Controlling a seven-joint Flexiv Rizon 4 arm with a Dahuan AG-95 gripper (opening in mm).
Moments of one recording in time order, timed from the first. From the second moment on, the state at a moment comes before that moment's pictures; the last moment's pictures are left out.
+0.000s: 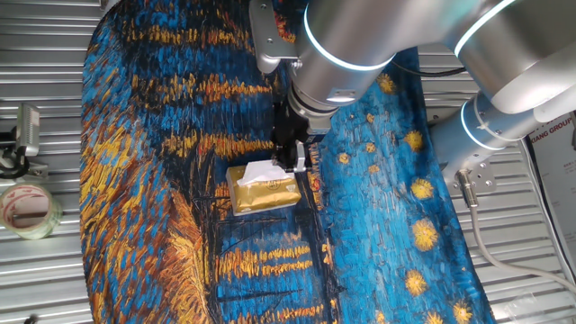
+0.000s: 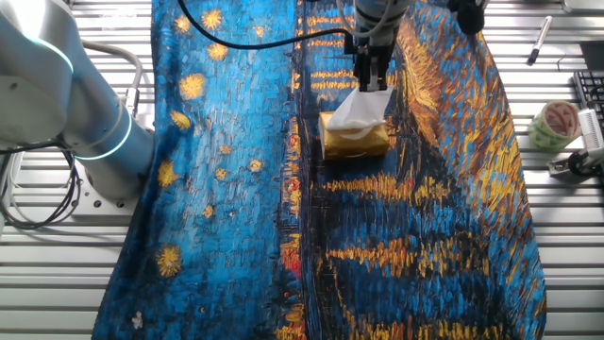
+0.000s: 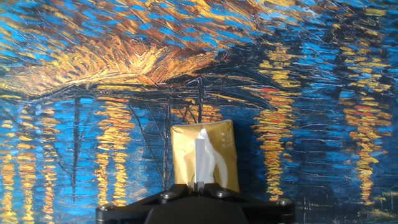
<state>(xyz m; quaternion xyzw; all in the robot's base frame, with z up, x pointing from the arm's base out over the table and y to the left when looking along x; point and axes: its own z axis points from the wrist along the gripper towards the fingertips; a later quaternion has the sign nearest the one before) 0.465 0.067 0.186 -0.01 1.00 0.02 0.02</state>
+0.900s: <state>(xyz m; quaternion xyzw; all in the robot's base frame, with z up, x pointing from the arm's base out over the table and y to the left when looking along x) 0.465 0.064 0.194 -0.01 1.00 0.03 0.01</state>
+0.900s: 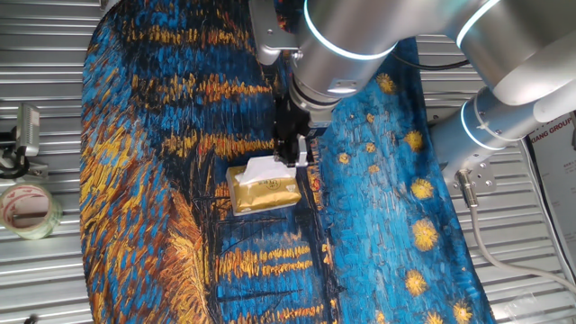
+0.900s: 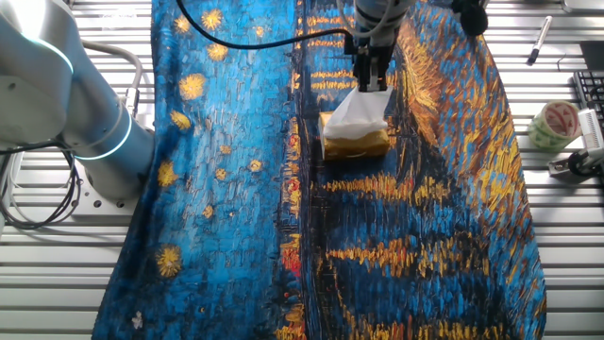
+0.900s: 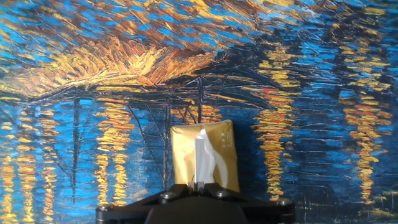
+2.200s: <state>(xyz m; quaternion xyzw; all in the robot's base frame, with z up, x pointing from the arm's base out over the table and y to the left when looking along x) 0.464 0.059 0.210 -0.01 1.00 0.03 0.00</state>
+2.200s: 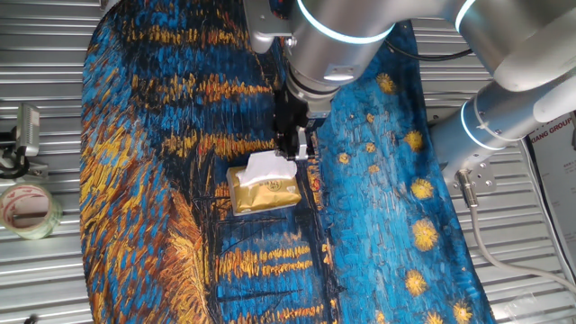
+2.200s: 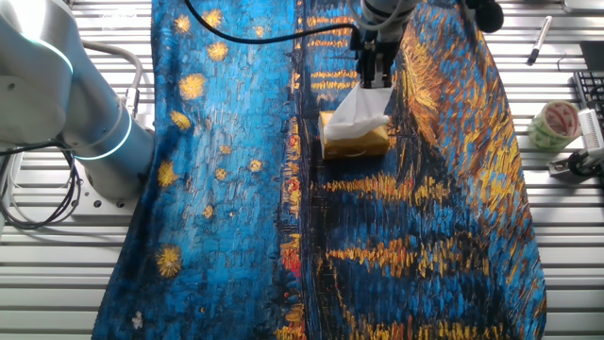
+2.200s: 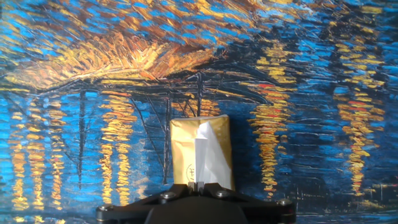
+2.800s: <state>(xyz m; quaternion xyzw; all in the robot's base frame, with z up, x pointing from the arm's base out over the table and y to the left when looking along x) 0.464 0.058 0.220 -0.01 1.00 0.03 -0.01</state>
